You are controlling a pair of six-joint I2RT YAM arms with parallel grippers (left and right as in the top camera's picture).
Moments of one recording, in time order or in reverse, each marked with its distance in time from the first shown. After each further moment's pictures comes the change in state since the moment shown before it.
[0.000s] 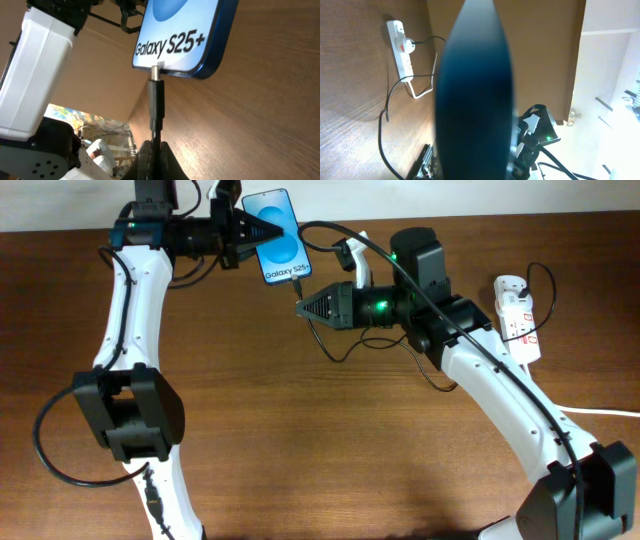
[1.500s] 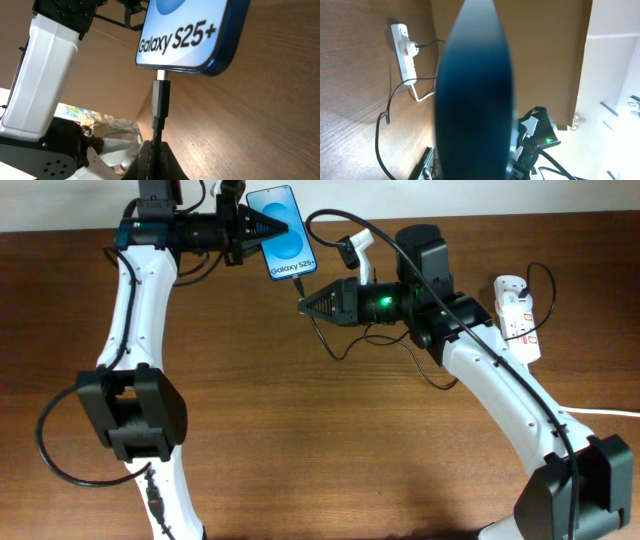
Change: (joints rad) left arm -0.023 0.000 0.000 0.080 -0.038 -0.089; right arm -0.029 0.023 0.000 0.027 -0.057 0.035
